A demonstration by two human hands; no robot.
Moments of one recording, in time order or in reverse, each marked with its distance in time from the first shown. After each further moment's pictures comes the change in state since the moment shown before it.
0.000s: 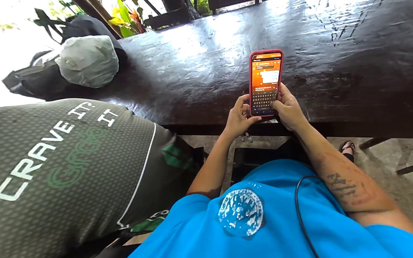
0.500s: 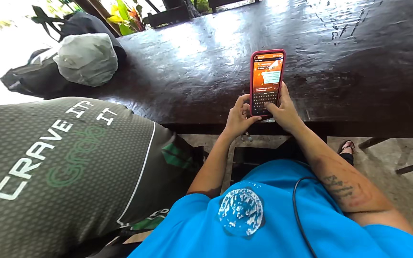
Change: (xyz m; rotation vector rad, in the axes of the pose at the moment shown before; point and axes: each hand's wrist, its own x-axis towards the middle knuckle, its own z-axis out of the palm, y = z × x) left_hand -0.002 -0.002 0.001 0.022 0.000 0.054; right_hand -0.005 -0.001 0.010 -0.125 0.044 0.020
